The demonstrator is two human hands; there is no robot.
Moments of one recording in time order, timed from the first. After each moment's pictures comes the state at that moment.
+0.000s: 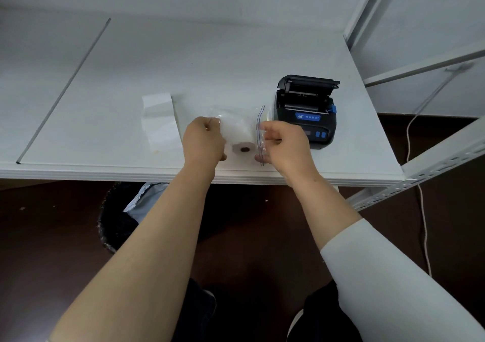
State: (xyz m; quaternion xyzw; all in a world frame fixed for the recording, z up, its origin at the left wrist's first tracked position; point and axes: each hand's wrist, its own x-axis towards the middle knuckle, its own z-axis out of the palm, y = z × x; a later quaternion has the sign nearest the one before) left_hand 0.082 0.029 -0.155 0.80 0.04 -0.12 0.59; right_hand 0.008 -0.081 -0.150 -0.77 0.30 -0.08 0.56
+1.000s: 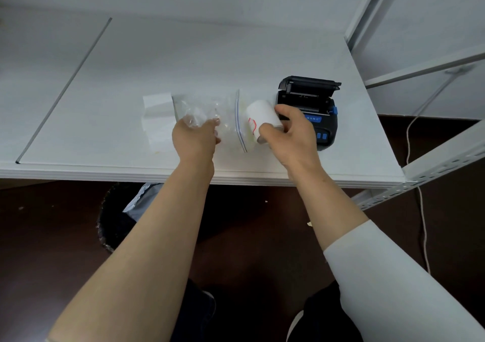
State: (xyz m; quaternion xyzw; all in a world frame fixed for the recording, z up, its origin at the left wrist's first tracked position) left_hand 0.091 0.031 -0.156 0.64 0.16 -0.11 0.74; right_hand 0.013 -0.080 -0.135 -0.75 0.32 -0.15 0.56
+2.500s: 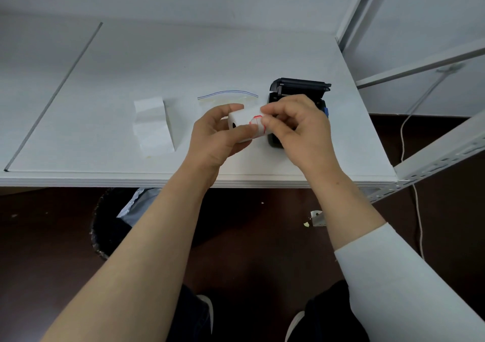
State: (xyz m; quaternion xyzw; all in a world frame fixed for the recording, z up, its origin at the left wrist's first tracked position) left_hand 0.061 0.021 -0.126 0.62 -0.05 -0.27 0.73; right_hand 0.000 -0.108 -0.125 -0.85 0.14 -0.27 0.42
